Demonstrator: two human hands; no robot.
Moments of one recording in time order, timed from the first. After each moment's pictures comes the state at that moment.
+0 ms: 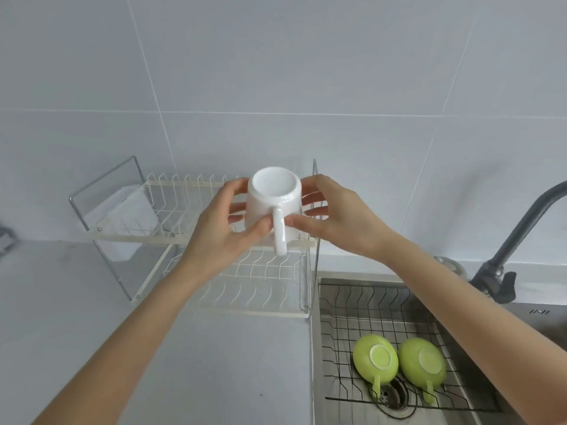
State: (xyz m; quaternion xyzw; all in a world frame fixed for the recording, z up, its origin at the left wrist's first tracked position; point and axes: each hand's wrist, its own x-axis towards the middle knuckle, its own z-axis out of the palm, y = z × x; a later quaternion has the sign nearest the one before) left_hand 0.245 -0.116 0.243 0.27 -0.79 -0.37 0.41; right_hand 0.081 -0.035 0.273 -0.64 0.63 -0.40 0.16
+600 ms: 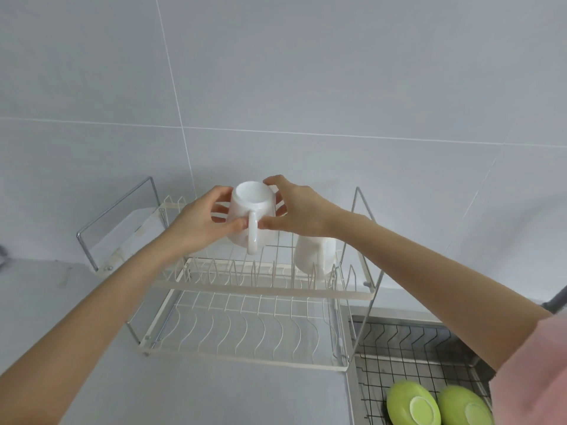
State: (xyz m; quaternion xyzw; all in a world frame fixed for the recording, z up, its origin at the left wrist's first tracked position) left_hand 0.282 -0.272 0.252 0.36 -0.81 -0.35 0.30; right_hand 0.116 -0.202 0.280 -0.69 0.67 -0.23 0.15
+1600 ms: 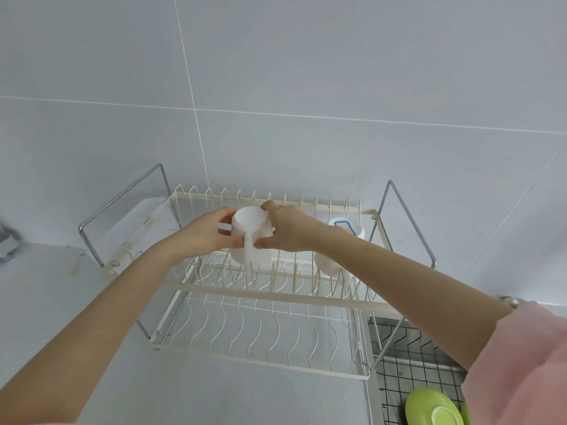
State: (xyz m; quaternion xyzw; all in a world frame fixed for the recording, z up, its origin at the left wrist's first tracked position) left_hand 0.290 -0.310 0.215 0.44 -0.78 -0.41 0.15; right_hand 0.133 -0.262 0.221 -0.70 0.69 -0.10 0.17
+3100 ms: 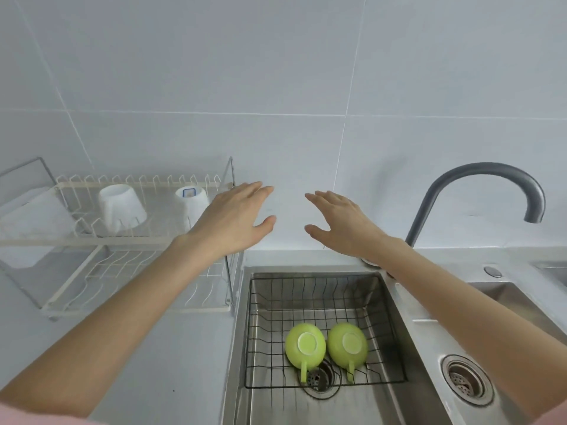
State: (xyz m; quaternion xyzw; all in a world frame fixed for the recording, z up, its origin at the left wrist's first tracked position) left_hand 0.095 -0.044 0.256 0.31 -0.94 -0.03 0.14; right_hand -0.070 0.048 0.239 -0.62 0.78 -0.13 0.02
